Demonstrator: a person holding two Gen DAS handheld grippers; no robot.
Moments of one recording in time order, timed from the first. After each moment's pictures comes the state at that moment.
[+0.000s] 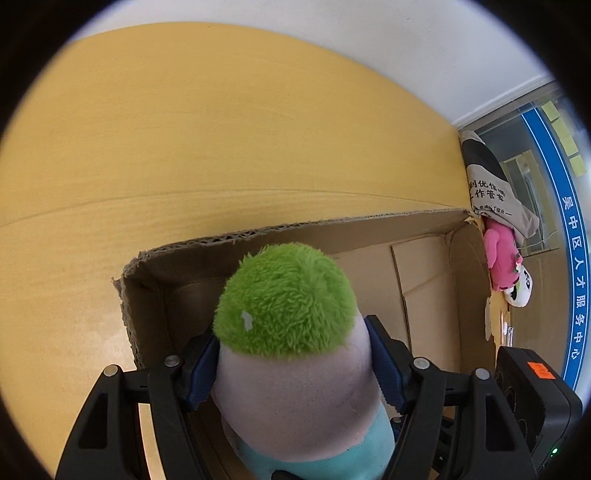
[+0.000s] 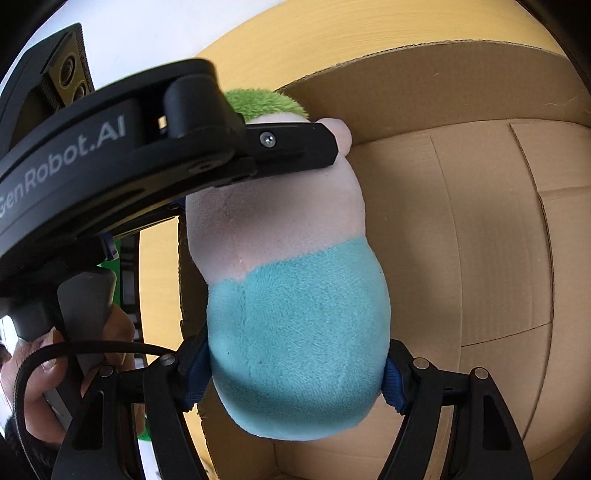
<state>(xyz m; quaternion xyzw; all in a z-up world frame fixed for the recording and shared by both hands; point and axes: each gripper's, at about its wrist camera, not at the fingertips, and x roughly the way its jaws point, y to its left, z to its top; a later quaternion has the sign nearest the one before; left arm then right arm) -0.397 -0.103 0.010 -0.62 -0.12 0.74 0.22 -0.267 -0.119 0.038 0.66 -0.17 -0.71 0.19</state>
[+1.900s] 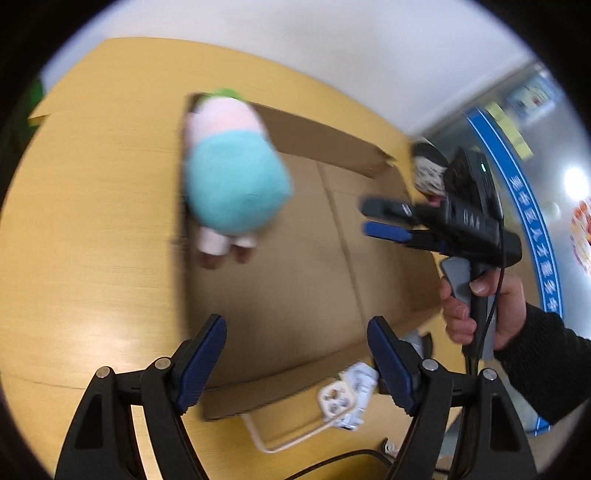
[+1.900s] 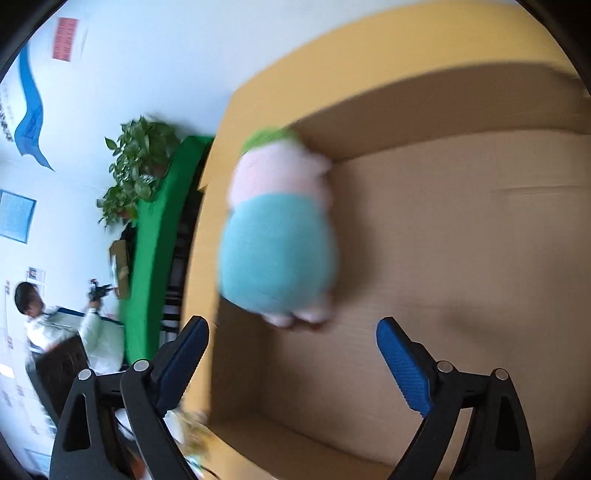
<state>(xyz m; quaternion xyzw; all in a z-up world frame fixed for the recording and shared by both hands) -0.144 -0.128 0.077 -0.56 -0.17 0.77 0.24 -0.193 0.052 0.092 0.59 -0.15 -0.73 0.30</state>
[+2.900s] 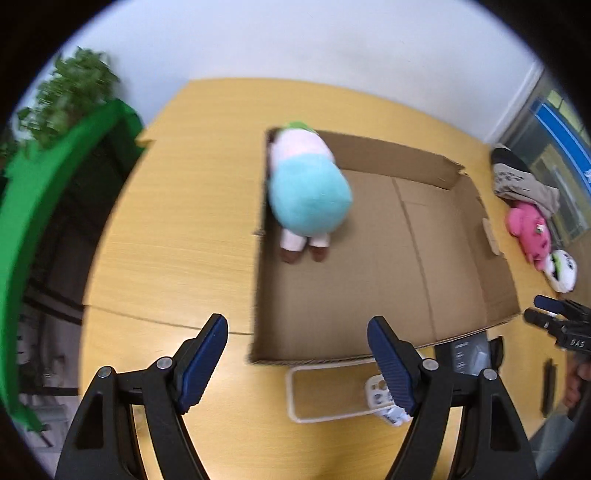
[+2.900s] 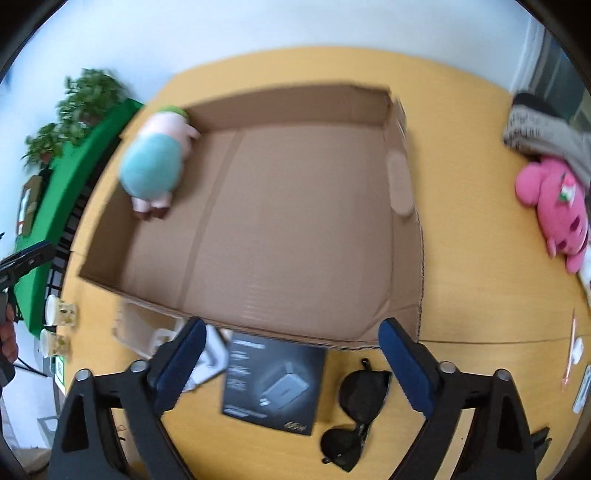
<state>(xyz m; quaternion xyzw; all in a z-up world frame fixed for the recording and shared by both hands) -0.054 -0.104 0.143 -0.53 -0.06 0.85 0.01 -0.042 0.177 0.171 0.57 0.04 -0.80 0.19</state>
